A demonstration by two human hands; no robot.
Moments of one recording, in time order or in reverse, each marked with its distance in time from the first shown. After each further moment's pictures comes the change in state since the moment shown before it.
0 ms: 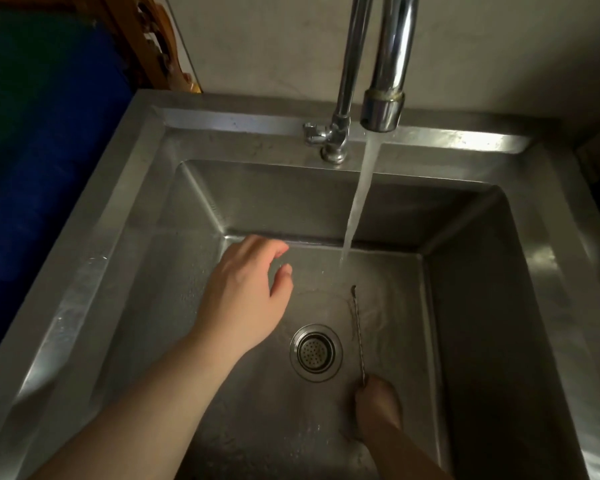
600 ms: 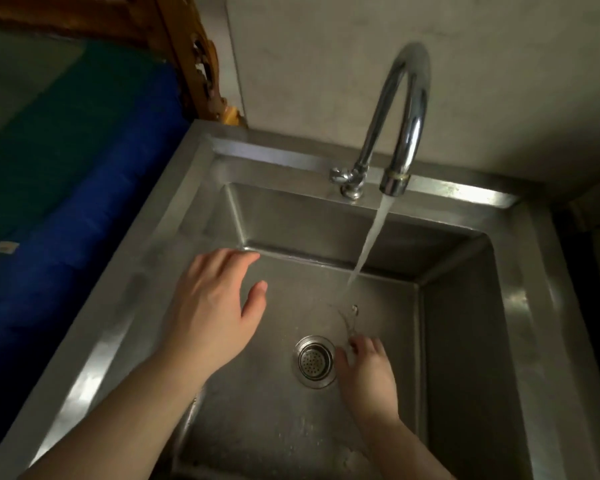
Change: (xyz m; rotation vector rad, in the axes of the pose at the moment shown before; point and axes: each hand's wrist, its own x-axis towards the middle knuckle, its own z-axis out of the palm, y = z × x) left_hand -0.031 0.004 -0.086 0.166 0.028 -0.086; right_hand -0.077 -0.080 -0.100 0.118 0.202 -0.563
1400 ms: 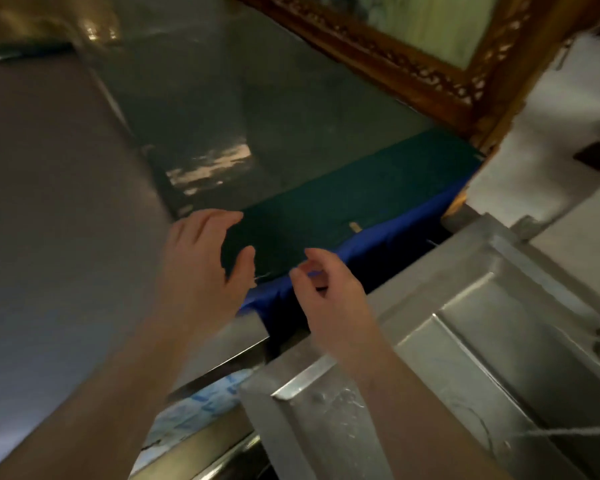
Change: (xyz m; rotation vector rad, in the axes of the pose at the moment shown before) left_hand -0.231 -0.165 -0.251 0.088 0.630 -0.639; right_hand -0.194 -0.377 0.047 0.301 -0.692 -0.842
